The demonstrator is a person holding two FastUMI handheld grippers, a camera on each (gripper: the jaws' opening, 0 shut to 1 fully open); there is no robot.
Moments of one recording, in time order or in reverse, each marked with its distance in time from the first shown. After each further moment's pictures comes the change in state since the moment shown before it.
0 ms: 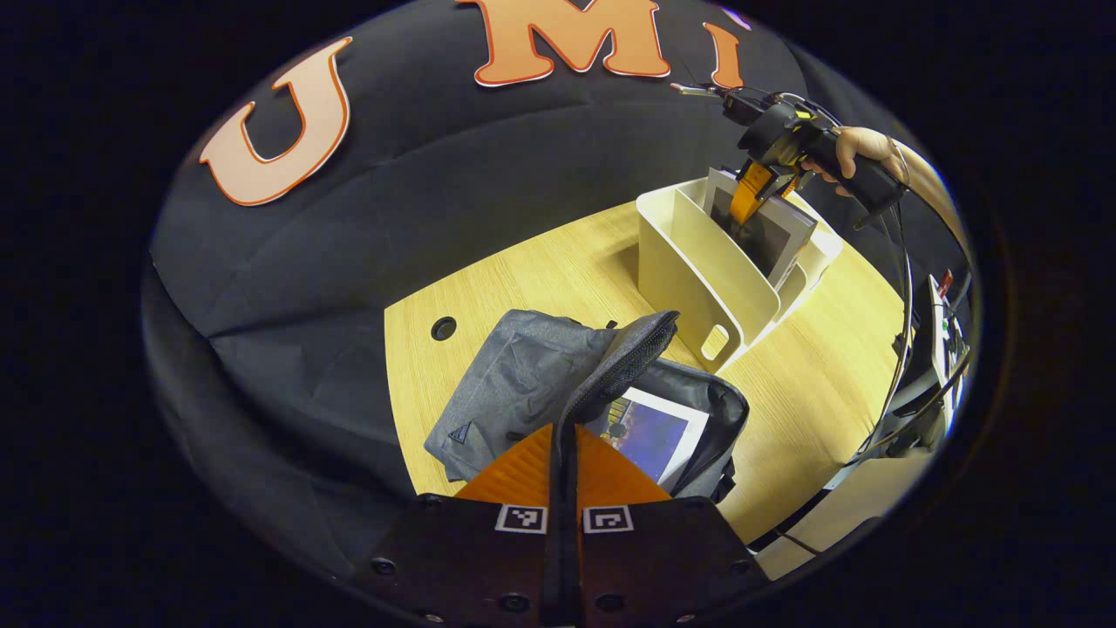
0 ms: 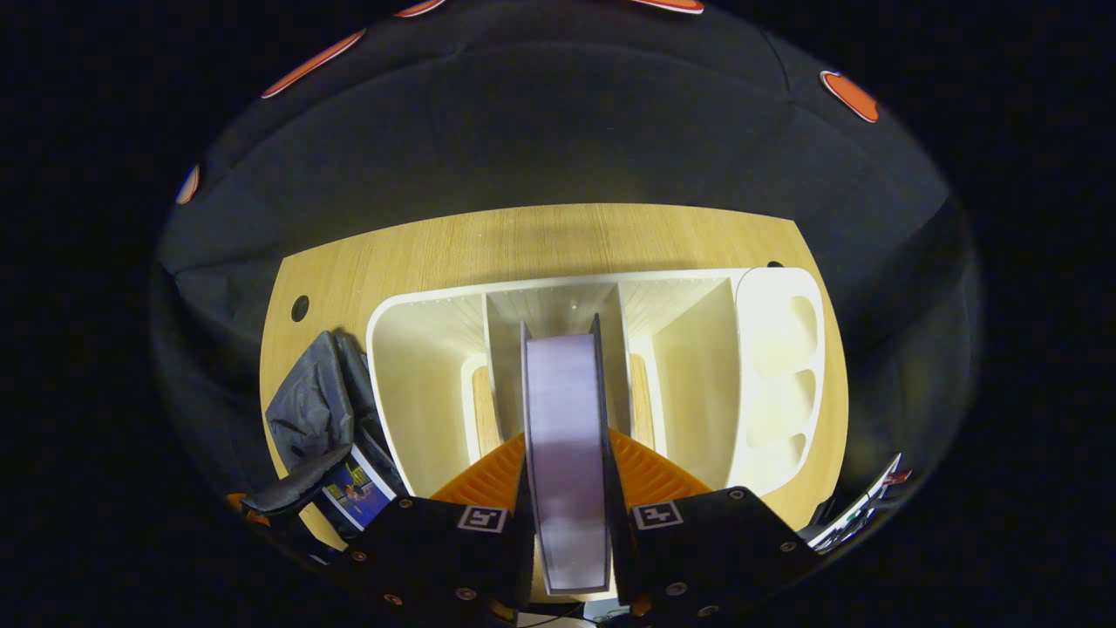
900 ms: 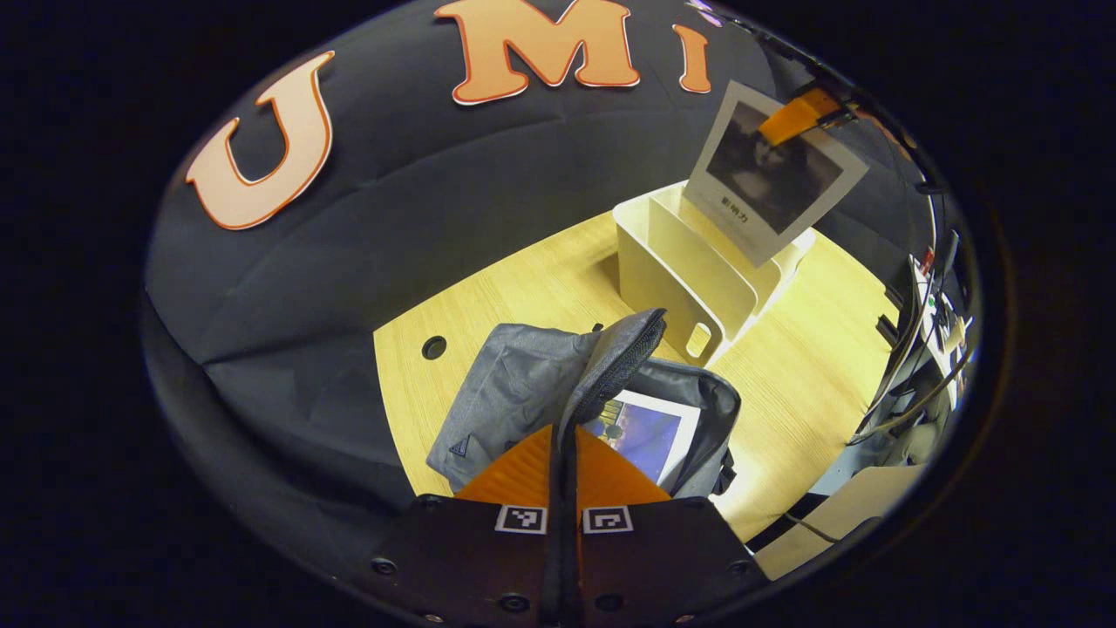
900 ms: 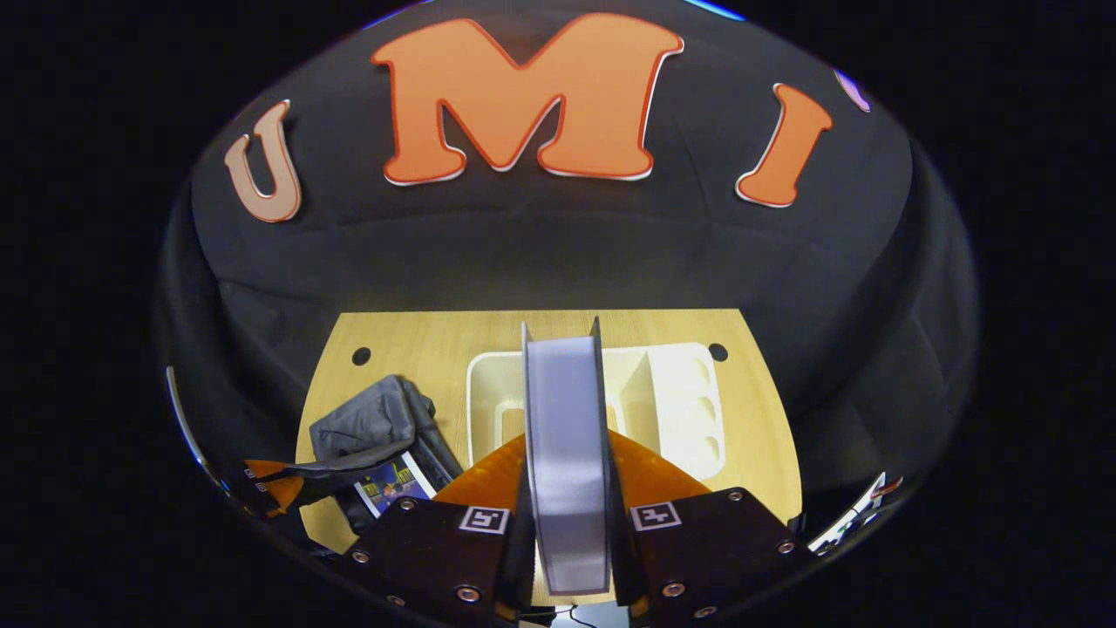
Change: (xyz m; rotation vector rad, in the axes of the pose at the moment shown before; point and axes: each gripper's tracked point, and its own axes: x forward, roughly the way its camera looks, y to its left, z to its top) left arm -0.014 0.002 0.006 0.095 -0.063 -0.053; right arm -0.198 0.004 -0.009 -0.031 -0.402 -0.004
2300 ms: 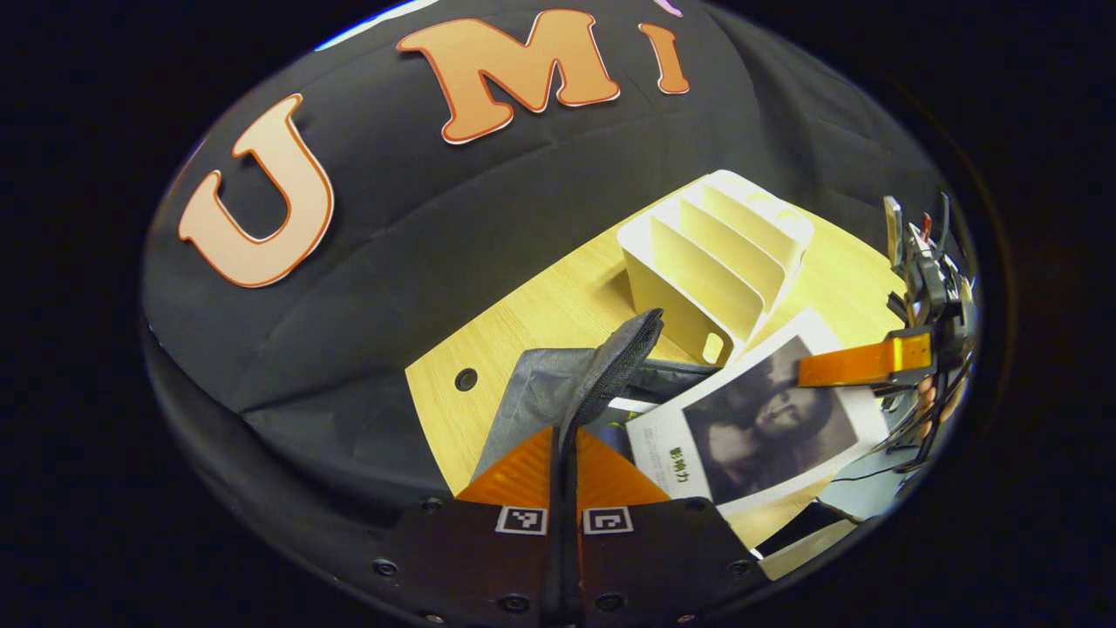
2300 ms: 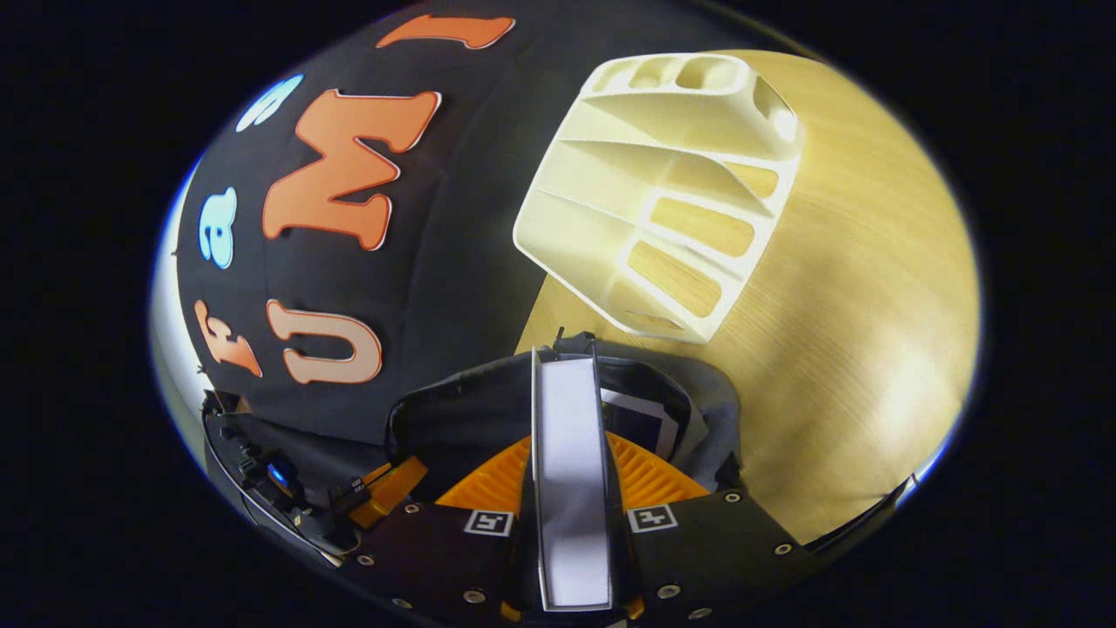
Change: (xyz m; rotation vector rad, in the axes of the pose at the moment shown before) left arm -0.026 0.016 0.029 0.123 -0.030 0.081; right arm 0.039 0.166 -0.222 1.098 0.057 0.614
